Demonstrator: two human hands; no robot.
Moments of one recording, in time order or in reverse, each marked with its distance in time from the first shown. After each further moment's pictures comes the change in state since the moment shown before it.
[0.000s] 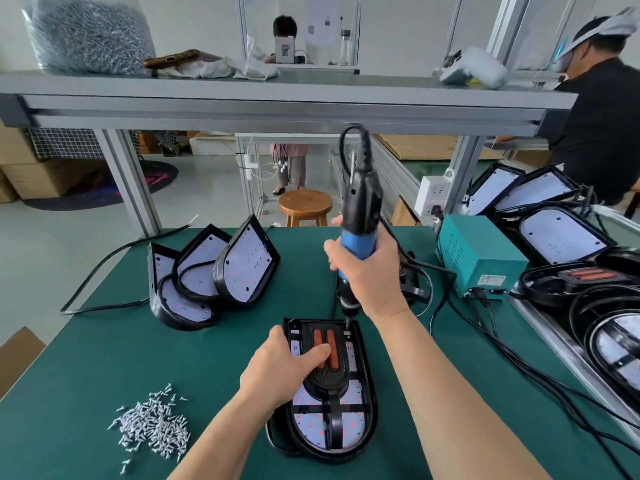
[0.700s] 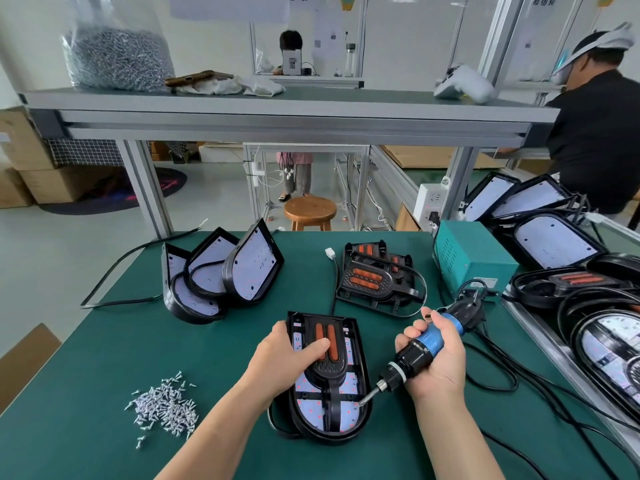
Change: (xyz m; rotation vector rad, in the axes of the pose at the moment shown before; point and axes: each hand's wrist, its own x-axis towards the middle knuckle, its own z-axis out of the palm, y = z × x) left_hand -0.011 -0.001 -0.005 -0.131 -0.057 0.086; right_hand -0.090 0.039 -0.087 0.829 0.669 0.648
